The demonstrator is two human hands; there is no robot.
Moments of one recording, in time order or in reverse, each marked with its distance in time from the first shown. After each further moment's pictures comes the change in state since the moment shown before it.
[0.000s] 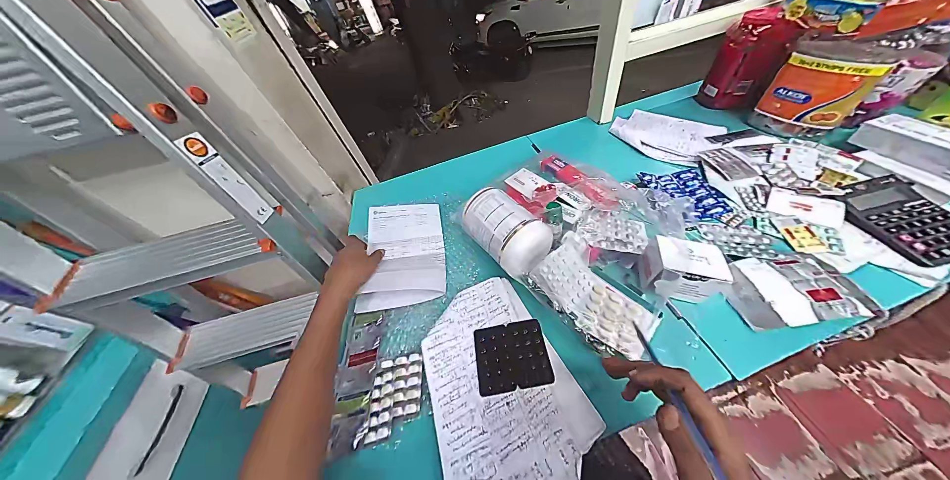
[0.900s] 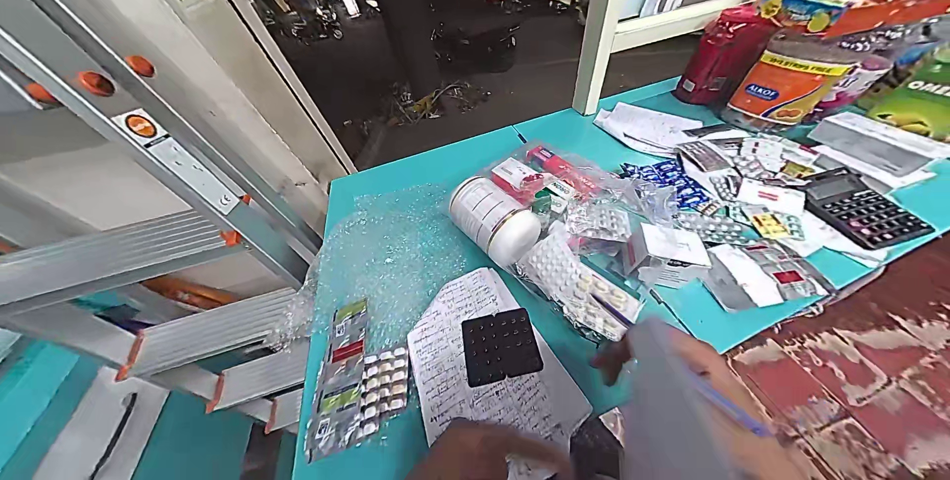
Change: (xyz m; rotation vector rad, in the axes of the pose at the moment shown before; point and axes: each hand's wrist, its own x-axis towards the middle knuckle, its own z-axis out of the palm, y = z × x) left_hand -0.262 0.036 0.070 -1.051 -0.765 0.971; right_hand 0.040 -0.010 -0.023 0.220 -0.235 0.060
